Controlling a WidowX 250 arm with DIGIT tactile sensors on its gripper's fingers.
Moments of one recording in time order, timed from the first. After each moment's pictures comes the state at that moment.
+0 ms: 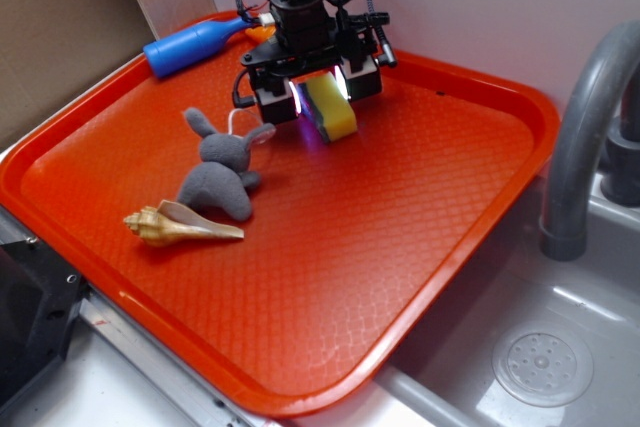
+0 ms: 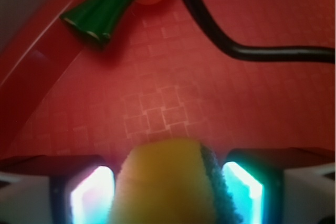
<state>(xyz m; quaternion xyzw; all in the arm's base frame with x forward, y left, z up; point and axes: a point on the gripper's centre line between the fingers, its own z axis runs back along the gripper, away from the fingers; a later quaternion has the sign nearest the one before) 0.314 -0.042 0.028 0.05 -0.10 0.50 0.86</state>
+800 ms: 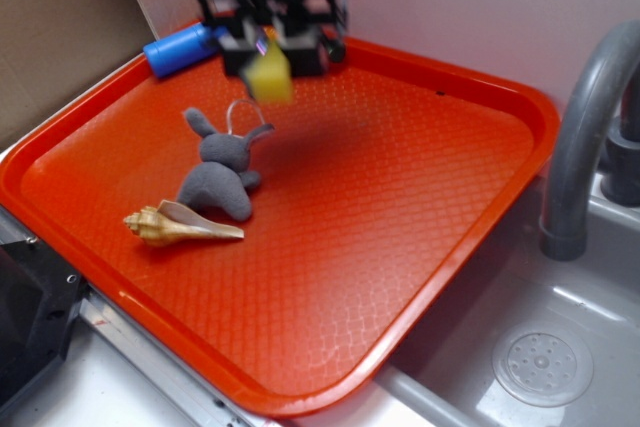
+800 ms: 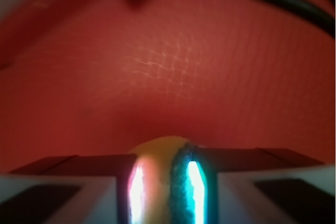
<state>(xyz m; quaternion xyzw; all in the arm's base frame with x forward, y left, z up) 0.275 -0.045 0.110 -0.02 0.04 0.25 0.97</state>
